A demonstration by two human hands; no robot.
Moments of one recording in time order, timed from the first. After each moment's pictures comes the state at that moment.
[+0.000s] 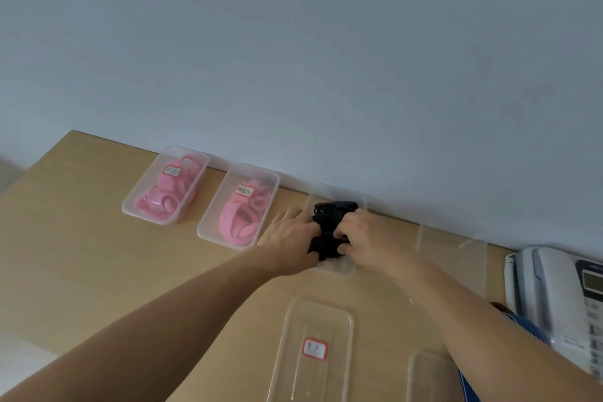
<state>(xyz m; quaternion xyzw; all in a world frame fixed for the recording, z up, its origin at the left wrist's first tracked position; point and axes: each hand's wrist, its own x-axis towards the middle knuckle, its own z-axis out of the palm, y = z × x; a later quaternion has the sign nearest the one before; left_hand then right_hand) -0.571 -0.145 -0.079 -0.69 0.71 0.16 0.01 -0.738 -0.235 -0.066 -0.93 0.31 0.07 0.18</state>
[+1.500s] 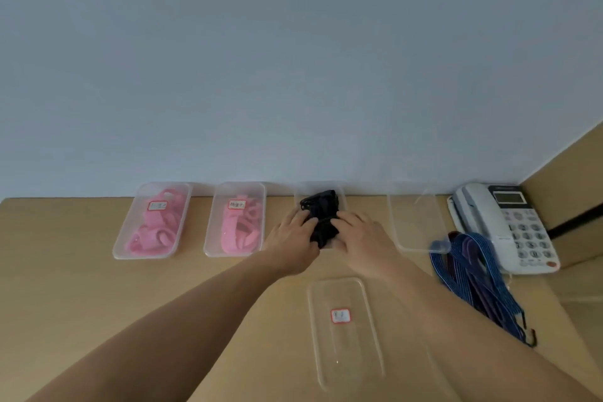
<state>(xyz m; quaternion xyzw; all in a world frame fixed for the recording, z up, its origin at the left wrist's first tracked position) -0.559 -0.115 -0.072 -0.62 0.75 0.21 -0.05 -0.740 -0.136 -0.054 -0.86 0.51 0.04 0.09</state>
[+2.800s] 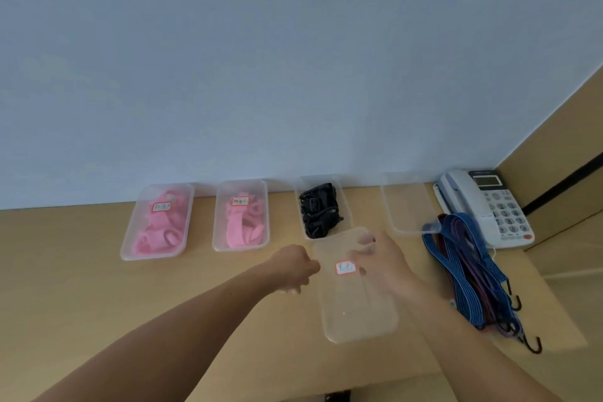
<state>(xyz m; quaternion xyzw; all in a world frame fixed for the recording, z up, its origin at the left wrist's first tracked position) -0.546 -0.063 -0.046 -0.64 0.57 0.51 -0.02 -0.742 -0.065 -0.039 -0.51 0.72 -0.21 0.43</state>
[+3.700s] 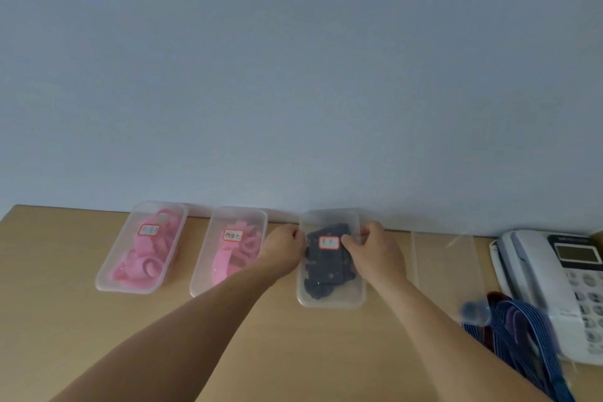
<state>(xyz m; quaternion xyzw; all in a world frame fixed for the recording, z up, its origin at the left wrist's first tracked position) -0.551 -0.188 -0.069 -0.77 0.46 0.40 -0.19 -0.728 -0.221 -0.080 -0.63 0.70 -0.16 0.31</state>
